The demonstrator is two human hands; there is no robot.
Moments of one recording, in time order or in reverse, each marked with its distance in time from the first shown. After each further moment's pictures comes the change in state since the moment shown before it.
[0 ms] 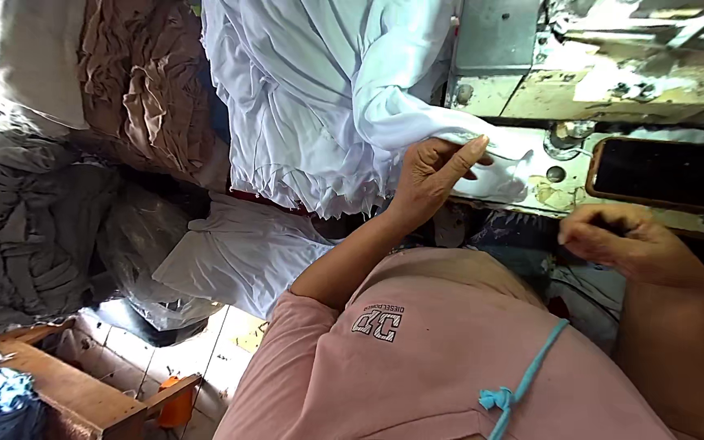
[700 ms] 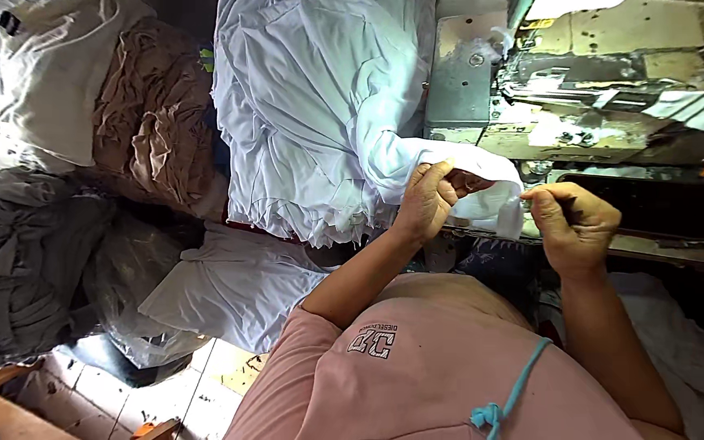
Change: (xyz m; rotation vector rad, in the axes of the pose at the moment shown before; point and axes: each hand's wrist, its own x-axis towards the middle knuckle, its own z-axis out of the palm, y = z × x) left_hand 0.024 -0.013 0.032 -0.635 0.238 -0.378; right_hand 0.054 0.004 0.025 -0.447 0.577 -0.465
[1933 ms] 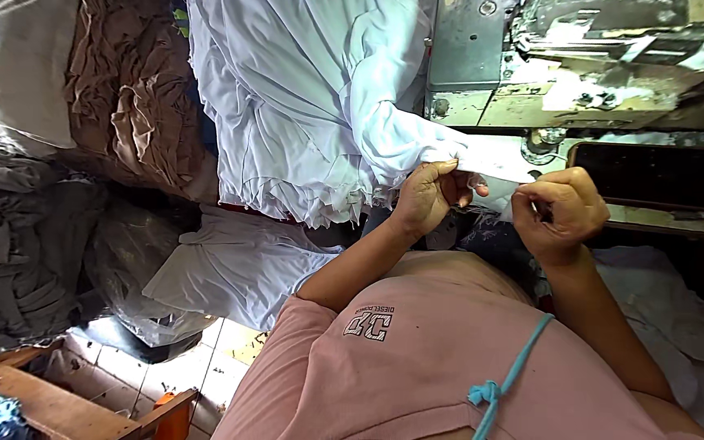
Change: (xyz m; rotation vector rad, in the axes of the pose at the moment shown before) left_hand -0.013 -0.019 -0.034 -0.019 -0.199 -0.162; right_hand -0.018 0.009 0.020 -0.417 0.117 -0.396
